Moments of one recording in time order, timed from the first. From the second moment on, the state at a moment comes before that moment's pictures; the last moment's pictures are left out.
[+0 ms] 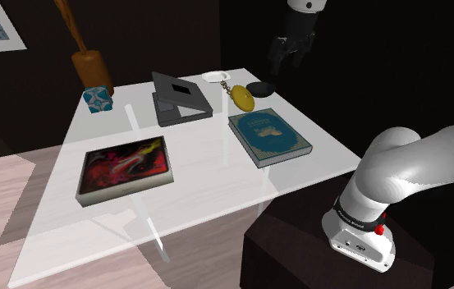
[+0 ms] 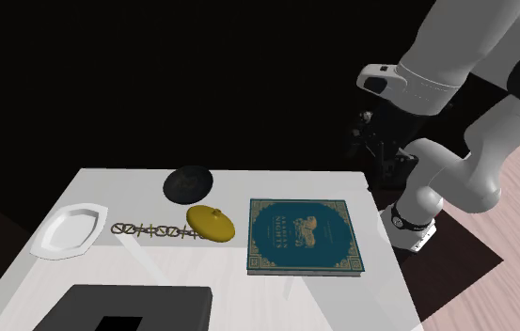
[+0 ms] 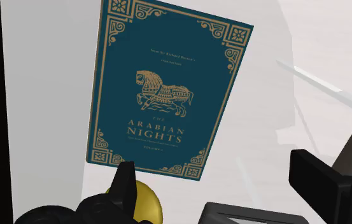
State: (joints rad) arm -0.02 -0.79 -0.02 -2.30 -0.07 1.69 0.16
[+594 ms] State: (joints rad) arm -0.03 -0.65 -0.15 -2.33 -0.08 1.91 0.05
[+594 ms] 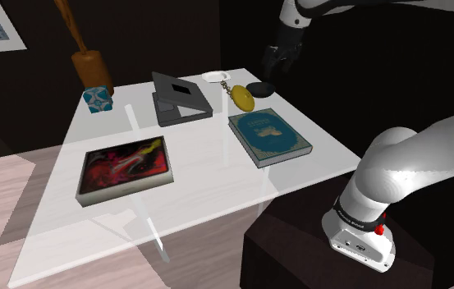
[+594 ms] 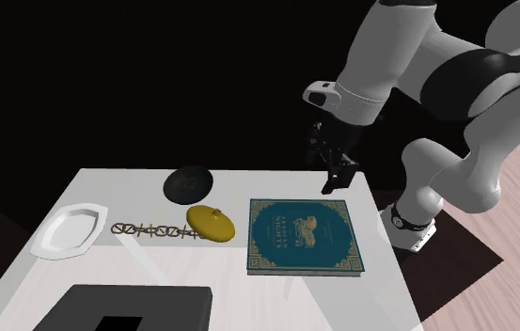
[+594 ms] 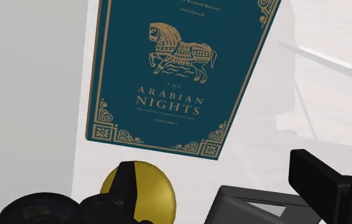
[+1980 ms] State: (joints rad) arm 0.02 0.08 -0.47 -2.00 0.39 2.31 -0.51
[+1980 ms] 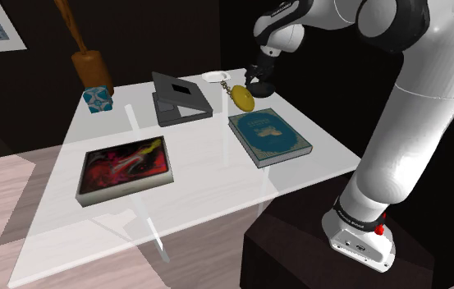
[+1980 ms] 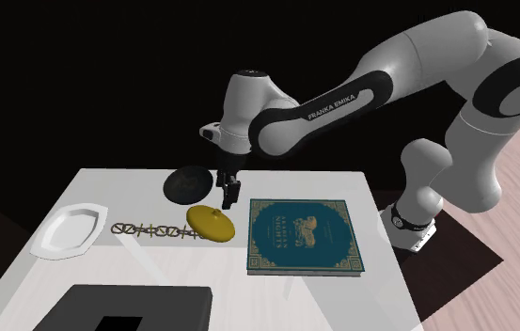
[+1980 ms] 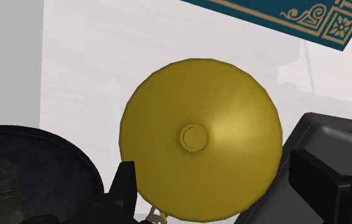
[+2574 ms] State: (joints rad) arm 0.01 0.20 -0.45 -1.98 0.49 2.38 -0.58
